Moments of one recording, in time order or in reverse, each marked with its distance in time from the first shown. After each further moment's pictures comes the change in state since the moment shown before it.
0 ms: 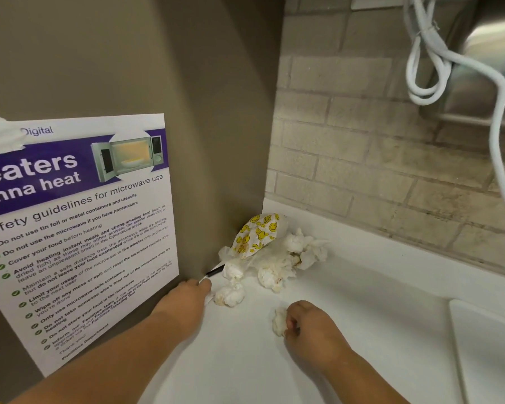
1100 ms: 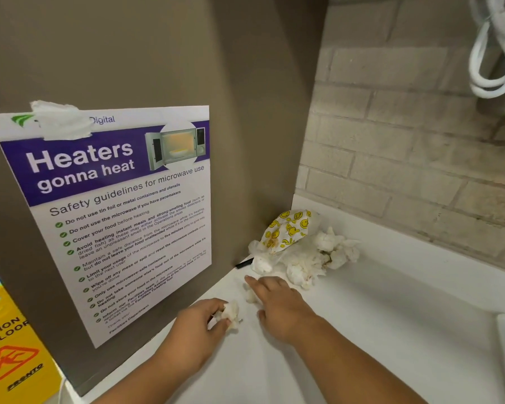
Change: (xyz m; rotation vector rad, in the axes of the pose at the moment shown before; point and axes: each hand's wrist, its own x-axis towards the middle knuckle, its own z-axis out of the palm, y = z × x) left_hand -0.084 0.000 -0.011 -0.841 0.148 -0.131; right_hand 0.053 -0.079 0.036 -0.304 -0.302 -0.206
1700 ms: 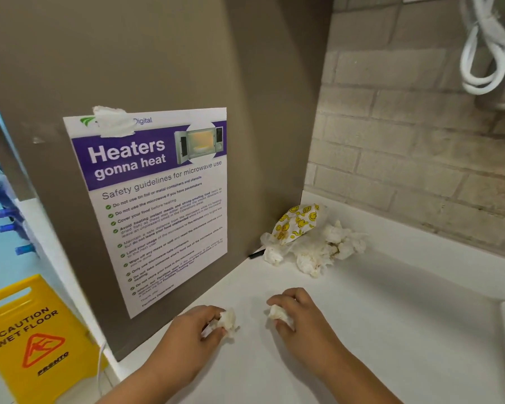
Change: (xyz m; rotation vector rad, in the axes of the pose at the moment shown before) left_hand -0.057 -0.011 -0.027 0.069 -0.014 0.036; right_hand -0.080 -0.018 0.018 0.531 0.277 -0.010
